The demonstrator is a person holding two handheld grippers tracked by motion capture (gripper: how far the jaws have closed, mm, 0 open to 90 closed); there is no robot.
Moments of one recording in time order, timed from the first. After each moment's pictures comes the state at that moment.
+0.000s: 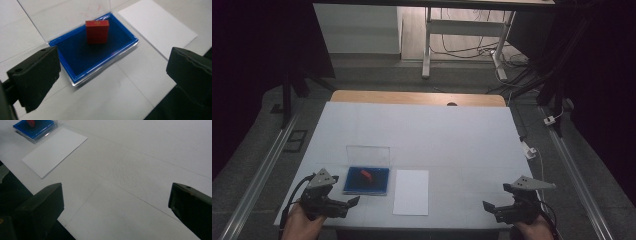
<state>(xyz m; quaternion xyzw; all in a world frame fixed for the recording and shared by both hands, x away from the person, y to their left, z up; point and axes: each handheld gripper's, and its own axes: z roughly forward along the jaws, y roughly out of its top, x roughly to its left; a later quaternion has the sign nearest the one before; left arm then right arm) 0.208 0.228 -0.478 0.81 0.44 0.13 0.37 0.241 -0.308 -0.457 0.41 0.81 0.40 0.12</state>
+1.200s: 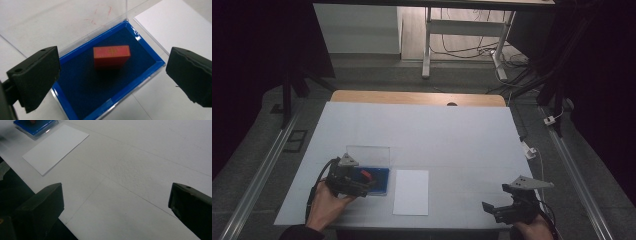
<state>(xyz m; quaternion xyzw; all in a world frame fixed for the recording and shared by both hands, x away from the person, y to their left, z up) 0.272 0.195 -0.497 0.82 0.46 0.12 0.33 0.242 -0.306 -0.458 0.40 0.82 0.39 0.12</state>
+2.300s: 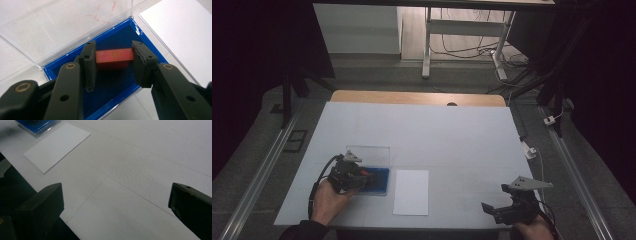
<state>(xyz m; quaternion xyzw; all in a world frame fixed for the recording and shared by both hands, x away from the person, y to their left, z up) 0.281 0.190 -0.493 0.82 0.48 0.10 0.29 0.241 -0.305 -0.458 0.39 0.82 0.39 0.12</state>
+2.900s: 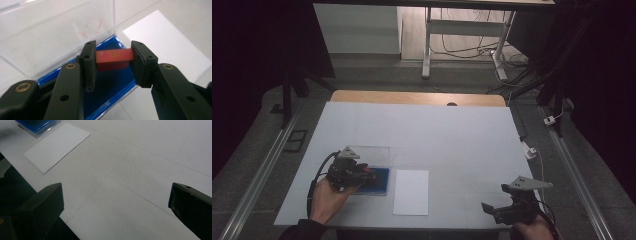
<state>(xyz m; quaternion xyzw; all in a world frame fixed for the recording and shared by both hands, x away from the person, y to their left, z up) 0.279 0.191 -0.475 0.81 0.46 0.09 0.35 0.241 -0.305 -0.458 0.39 0.82 0.39 0.12</state>
